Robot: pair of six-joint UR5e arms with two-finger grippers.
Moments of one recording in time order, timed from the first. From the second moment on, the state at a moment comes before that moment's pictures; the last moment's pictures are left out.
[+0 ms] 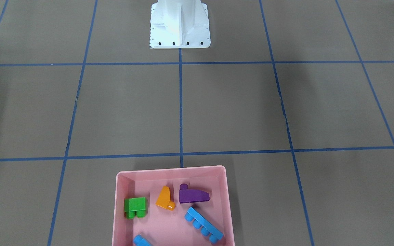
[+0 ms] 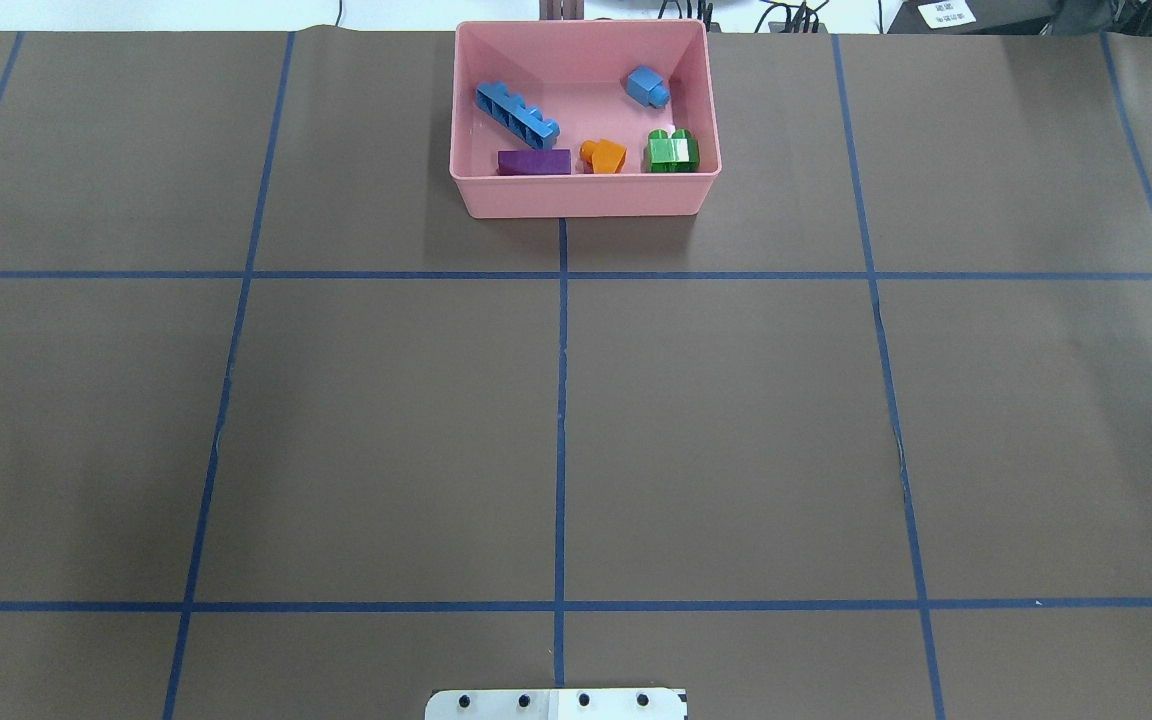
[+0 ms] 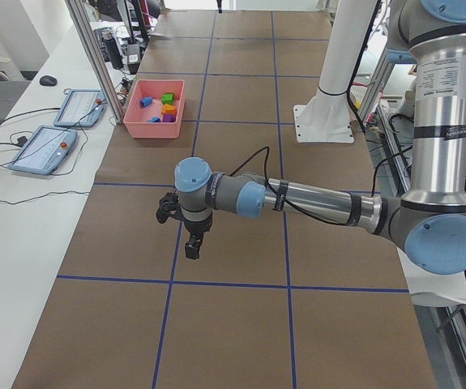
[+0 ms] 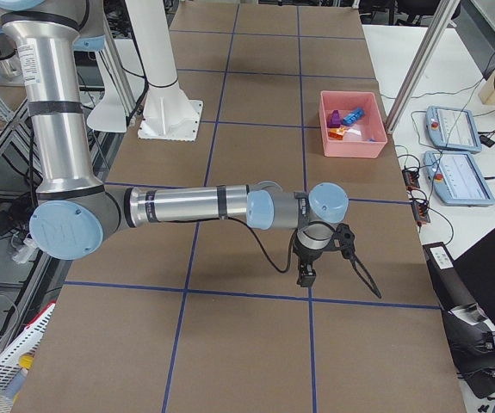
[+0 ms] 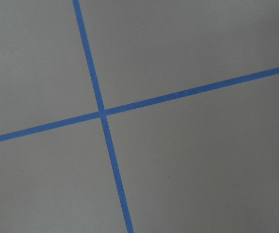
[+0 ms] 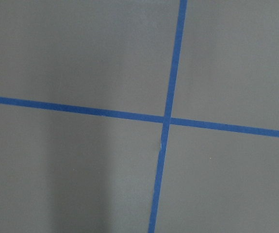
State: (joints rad) left arm -1.43 -1.52 -1.77 -1.61 -2.31 0.00; right arm 1.51 -1.44 1.60 -1.78 2.29 -0.11
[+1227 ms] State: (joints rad) left arm -1.45 -1.48 -1.77 -1.61 -2.35 -0.02; right arm 1.54 -1.55 1.82 -1.96 2.28 -0.17
